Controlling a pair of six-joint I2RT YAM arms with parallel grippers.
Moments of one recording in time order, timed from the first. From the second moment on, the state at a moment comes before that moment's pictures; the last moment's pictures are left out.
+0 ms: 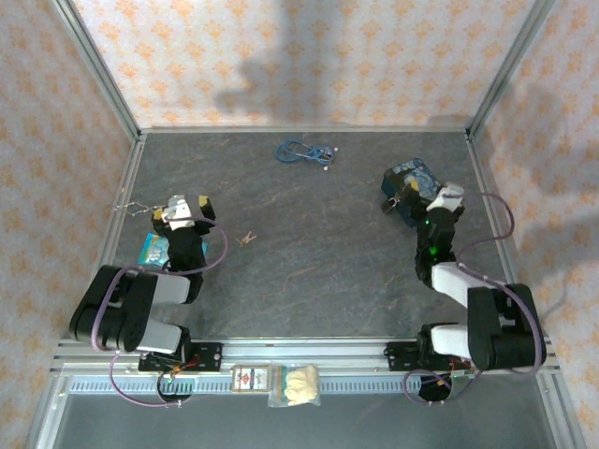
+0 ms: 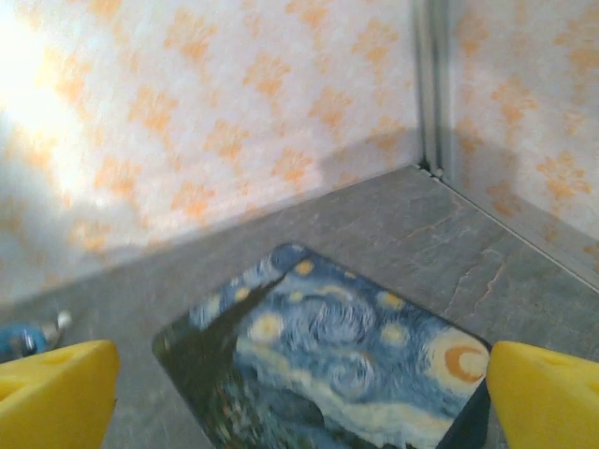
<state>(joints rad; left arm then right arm) -0.15 1.37 0.24 1.09 -0.55 -0.07 0.06 1.24 0.41 0.70 0.33 0.31</state>
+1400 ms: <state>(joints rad) -0.26 1.30 0.55 0.29 -0.04 -0.75 -0.20 1.60 0.82 0.02 -0.11 0.61</state>
